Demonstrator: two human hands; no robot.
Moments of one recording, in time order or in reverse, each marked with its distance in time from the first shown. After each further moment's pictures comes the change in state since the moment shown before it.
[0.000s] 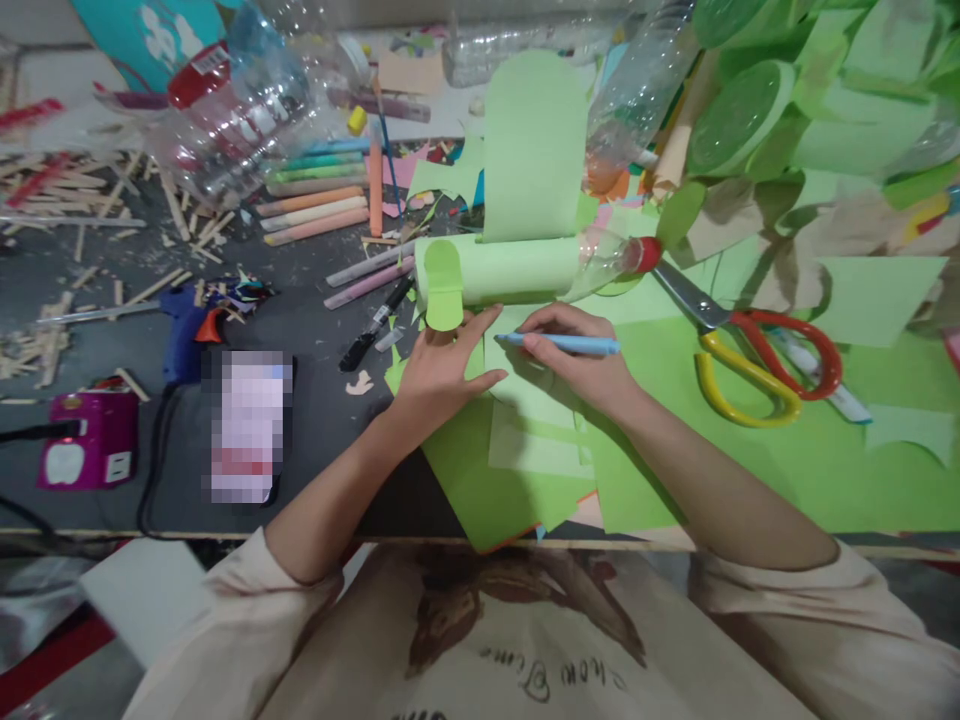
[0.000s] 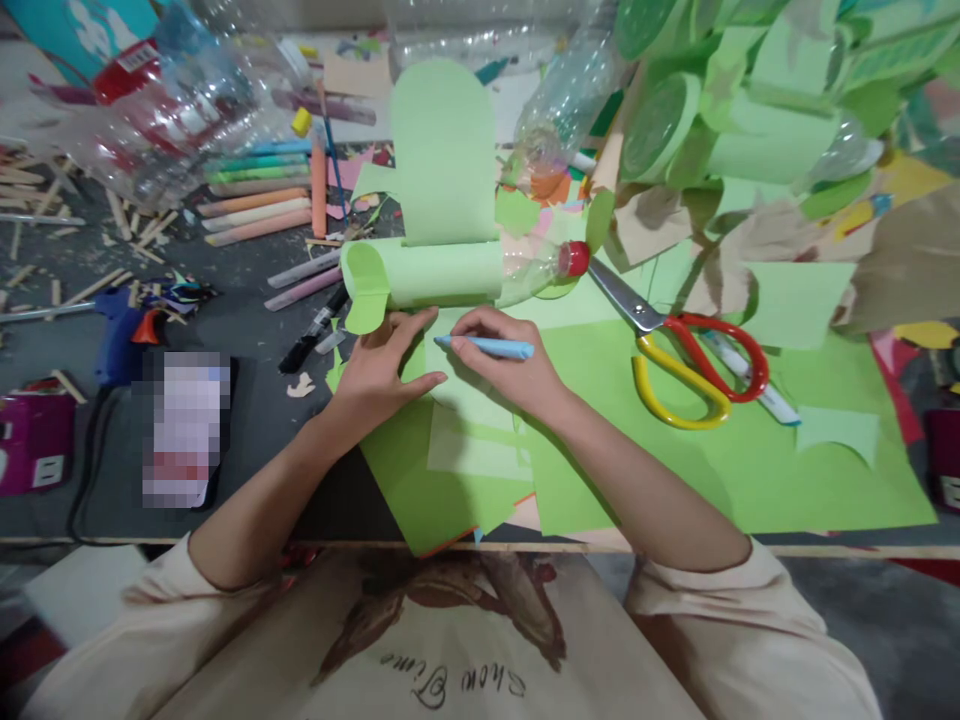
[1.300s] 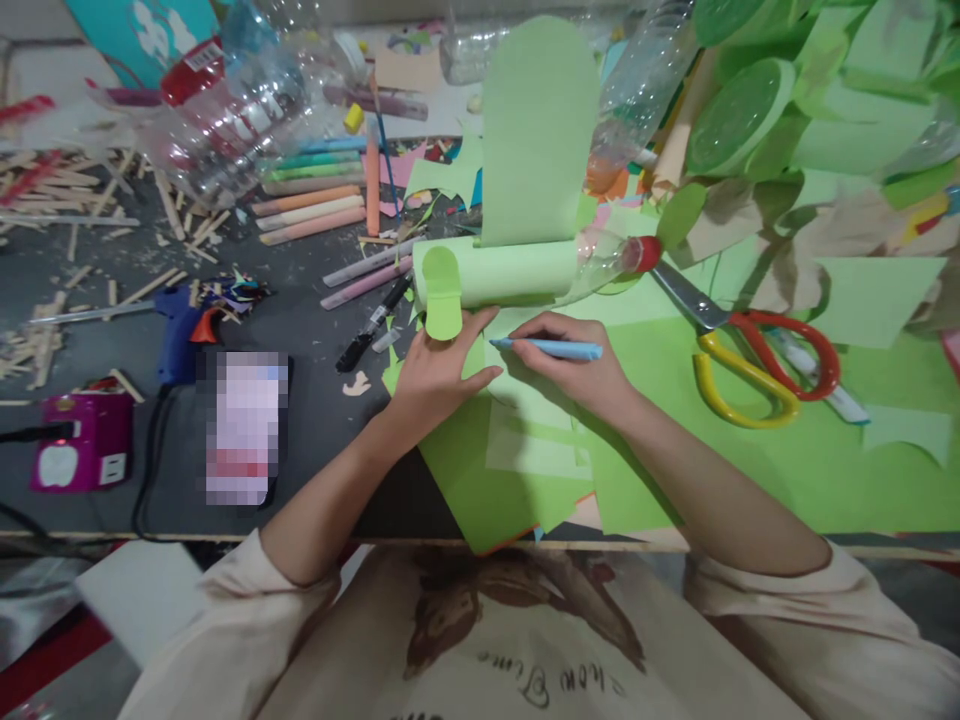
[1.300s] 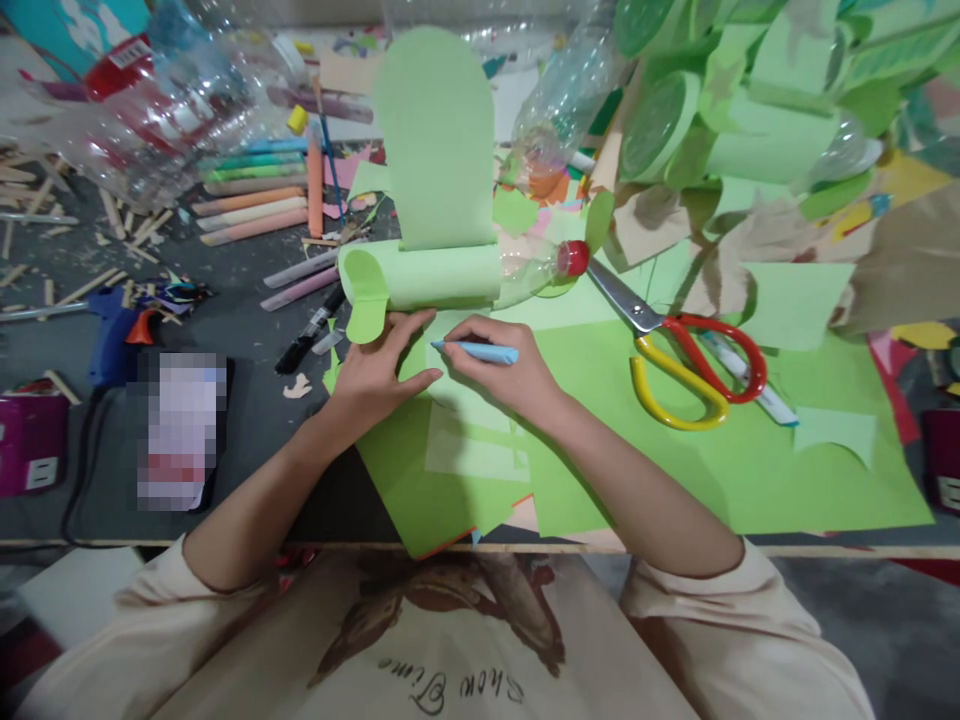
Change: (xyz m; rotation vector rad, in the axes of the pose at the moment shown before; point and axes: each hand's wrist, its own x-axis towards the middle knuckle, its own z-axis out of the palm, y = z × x) left_hand -0.001 0.001 -0.001 0.024 0.017 -0.023; right_hand -0.002 -0.004 0.001 -0.137 -0.029 -0.002
